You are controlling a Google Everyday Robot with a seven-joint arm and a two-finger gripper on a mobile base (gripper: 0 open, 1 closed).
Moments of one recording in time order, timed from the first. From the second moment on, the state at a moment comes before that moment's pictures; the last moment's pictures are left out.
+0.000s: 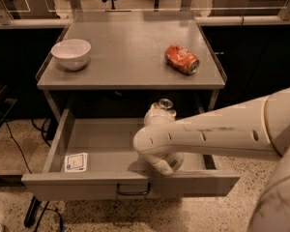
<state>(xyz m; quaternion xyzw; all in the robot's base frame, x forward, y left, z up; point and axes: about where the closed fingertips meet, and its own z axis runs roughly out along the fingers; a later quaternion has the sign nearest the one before) 0.657 -0.070 0.699 0.16 0.82 0.05 0.56</state>
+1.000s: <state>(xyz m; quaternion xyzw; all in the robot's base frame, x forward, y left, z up) 0.665 -0.068 0.685 0.19 0.81 0.03 0.55</state>
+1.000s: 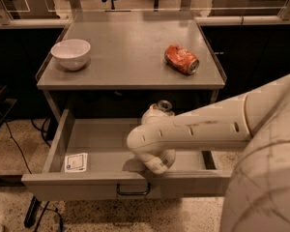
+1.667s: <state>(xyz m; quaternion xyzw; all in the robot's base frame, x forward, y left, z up) 0.661 -0.058 0.676 0.19 0.81 0.03 0.55</state>
